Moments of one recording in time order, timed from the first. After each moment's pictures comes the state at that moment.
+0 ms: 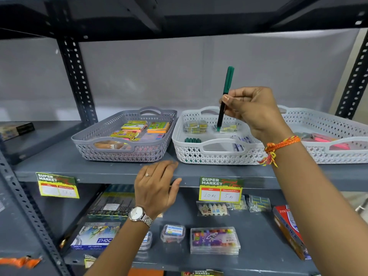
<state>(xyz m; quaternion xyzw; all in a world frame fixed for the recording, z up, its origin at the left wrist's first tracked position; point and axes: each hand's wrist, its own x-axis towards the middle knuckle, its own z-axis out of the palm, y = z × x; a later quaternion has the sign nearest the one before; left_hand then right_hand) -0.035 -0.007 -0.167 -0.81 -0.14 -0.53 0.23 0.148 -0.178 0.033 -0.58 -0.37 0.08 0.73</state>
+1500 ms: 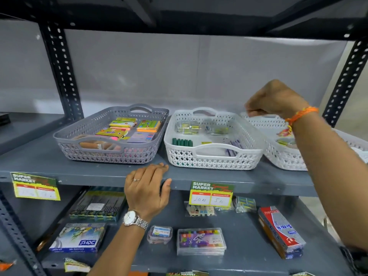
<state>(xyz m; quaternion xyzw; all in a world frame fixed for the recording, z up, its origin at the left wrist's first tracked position) -0.022 -0.010 -0.176 -0.77 -0.19 -0.59 0.17 0.240 -0.196 0.076 -0.86 -0.32 0.00 0.39</state>
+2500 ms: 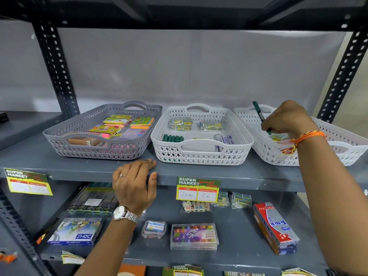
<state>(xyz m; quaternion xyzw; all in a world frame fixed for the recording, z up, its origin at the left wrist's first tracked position) -0.015 -0.016 -0.176 -0.75 -0.22 -0.60 0.16 0.275 -0.249 0.028 -0.92 -0.19 -0.04 0.33</state>
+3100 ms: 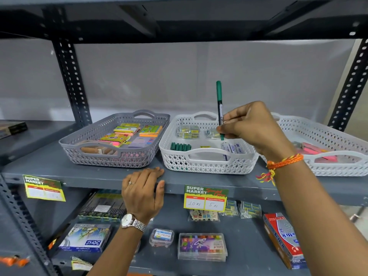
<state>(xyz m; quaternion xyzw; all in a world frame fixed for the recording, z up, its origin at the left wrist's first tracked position) -0.019 -0.017 -0.173 -0.76 -0.21 -0.59 0.16 0.166 -0.206 0.033 -0.72 -0.37 0.05 0.59</state>
